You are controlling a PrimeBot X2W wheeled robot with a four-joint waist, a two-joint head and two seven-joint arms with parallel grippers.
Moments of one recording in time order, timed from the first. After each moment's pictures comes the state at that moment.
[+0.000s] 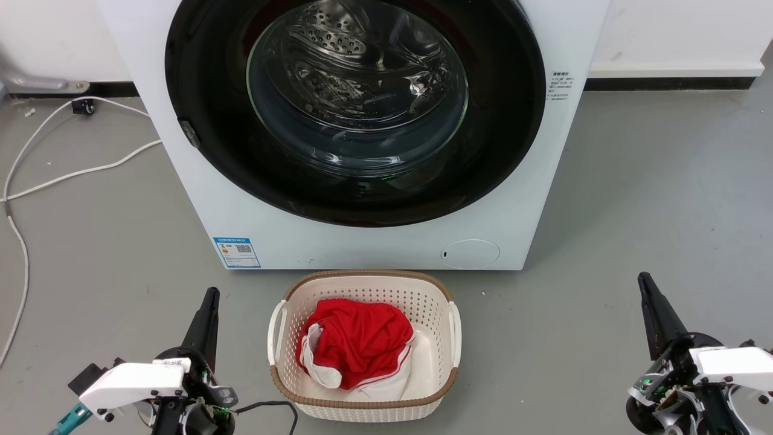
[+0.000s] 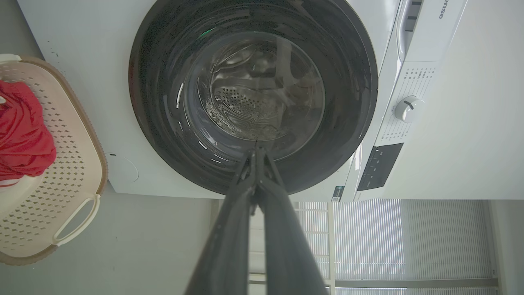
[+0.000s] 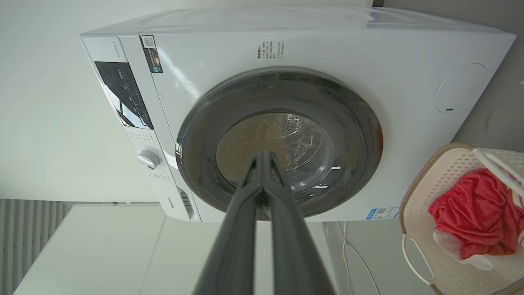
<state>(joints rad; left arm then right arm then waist) -0.10 0.06 0.10 0.25 -1.62 -0.13 0.10 -0.10 -0.06 -0.10 0.24 1.62 0.13 0.10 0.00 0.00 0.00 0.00</state>
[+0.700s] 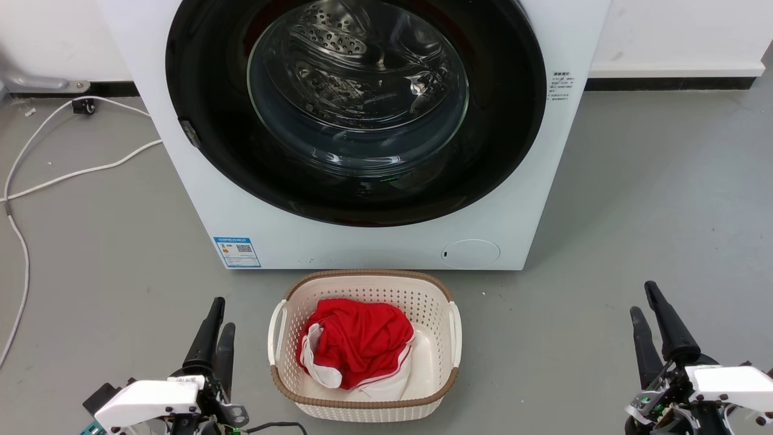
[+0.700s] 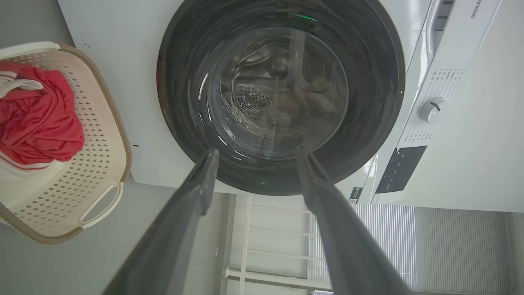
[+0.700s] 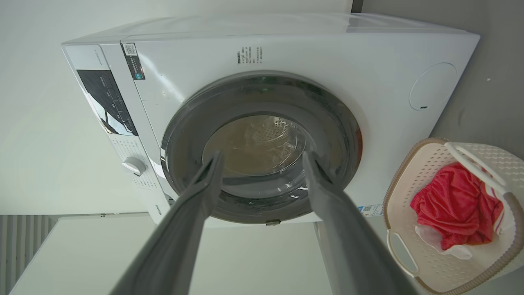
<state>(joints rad) -0.07 0.05 0.08 0.28 -1.62 -0.13 0.08 -0.06 -0.06 -0.10 0.26 1.62 0.13 0.08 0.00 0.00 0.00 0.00</state>
